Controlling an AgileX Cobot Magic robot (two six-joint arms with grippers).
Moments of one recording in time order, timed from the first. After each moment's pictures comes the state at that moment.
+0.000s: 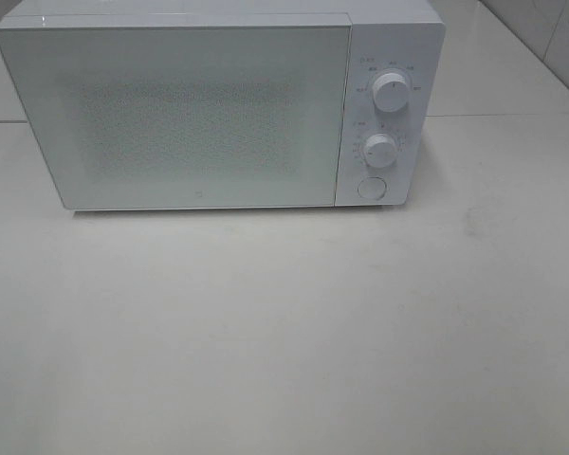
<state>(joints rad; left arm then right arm) 0.03 0.00 -0.52 -0.10 1.08 0.05 0.13 -0.01 -0.57 -0.02 1.06 0.11</state>
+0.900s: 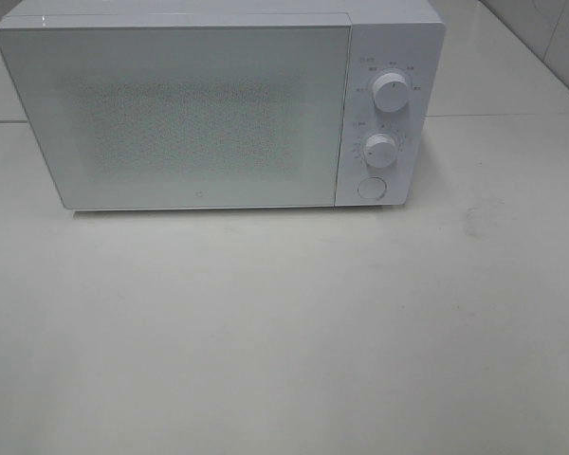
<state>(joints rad) 0.03 0.00 -0.52 -0.10 1.08 0.05 0.13 -0.01 -0.50 -0.02 1.01 0.12</state>
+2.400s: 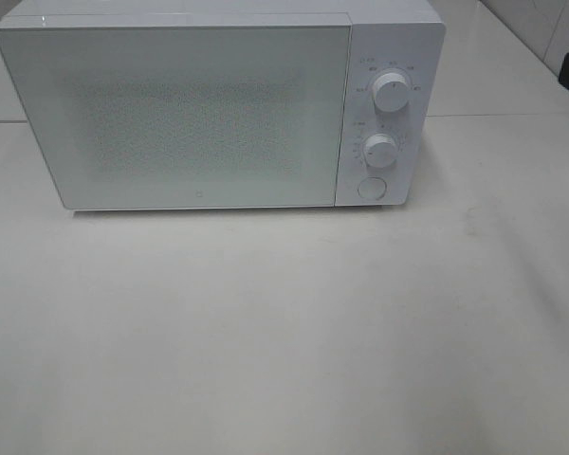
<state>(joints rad) 0.03 0.00 -0.52 -0.10 1.08 0.05 0.13 0.87 -0.45 -0.02 -0.15 0.13</state>
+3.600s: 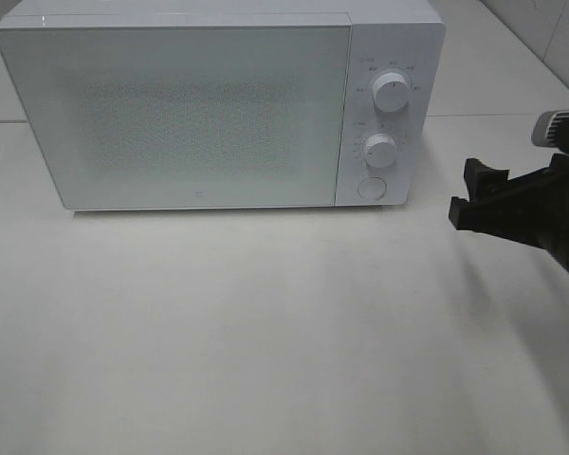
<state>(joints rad) 0.03 0.00 -0.52 -0.10 1.08 0.05 0.50 1.52 -0.24 0.59 -1.12 -0.27</state>
